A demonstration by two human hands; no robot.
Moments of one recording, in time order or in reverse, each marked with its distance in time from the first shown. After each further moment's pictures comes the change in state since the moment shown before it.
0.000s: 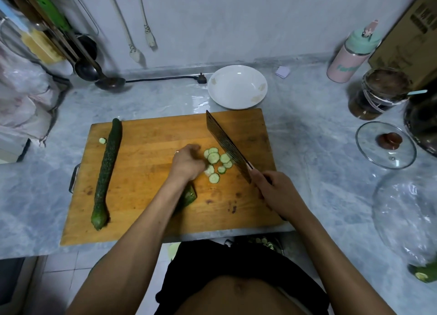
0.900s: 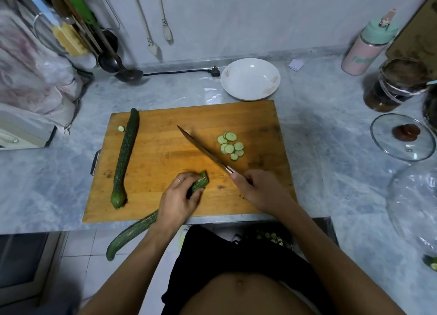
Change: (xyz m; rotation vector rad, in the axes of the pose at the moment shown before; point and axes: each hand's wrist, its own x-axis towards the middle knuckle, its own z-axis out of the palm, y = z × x) left_hand -0.077 -0.131 -0.003 0.217 0.266 0.662; right_hand -0.020 -0.029 0.043 -0.199 -0.192 -0.082
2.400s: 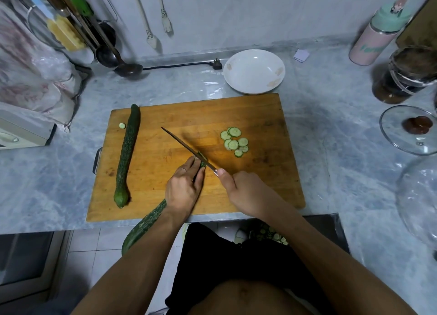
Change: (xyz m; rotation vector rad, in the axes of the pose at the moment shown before) left_hand 0.028 -0.011 0.019 0.180 0.124 -0.062; right_hand 0.003 -0.040 0.021 -0.060 -0.193 0.033
